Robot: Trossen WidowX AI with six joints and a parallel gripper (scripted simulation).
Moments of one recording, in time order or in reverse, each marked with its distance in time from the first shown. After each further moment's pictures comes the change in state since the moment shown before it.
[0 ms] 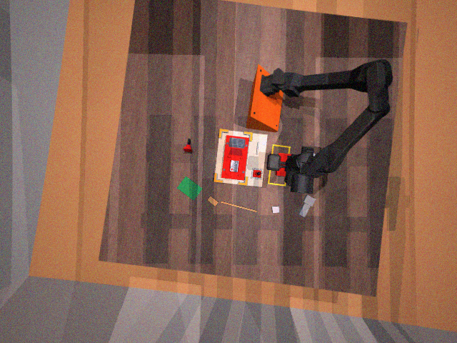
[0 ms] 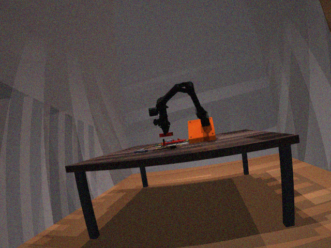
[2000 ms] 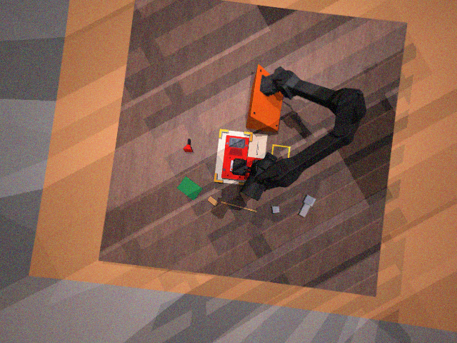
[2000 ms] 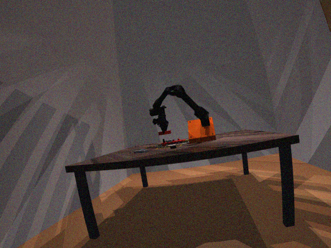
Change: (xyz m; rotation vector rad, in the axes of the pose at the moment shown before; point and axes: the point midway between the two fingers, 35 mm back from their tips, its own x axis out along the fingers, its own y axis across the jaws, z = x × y) arm -0.013 -0.133 0.033 0.013 0.007 -0.022
